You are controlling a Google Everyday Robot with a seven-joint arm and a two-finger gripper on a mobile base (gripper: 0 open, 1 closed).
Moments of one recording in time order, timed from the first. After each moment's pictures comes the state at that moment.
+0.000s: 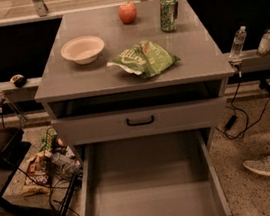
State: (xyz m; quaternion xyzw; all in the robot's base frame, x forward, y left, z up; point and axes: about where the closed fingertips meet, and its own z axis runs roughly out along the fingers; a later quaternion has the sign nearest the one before) arm 0.296 -0.128 0.366 -0.46 0.87 0.06 0.17
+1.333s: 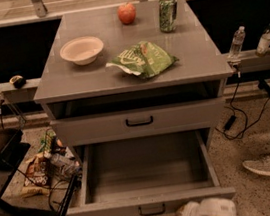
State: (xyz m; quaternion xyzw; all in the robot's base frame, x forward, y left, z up) arm 0.407 -0.114 0.334 -0.49 0.83 0.05 0.27
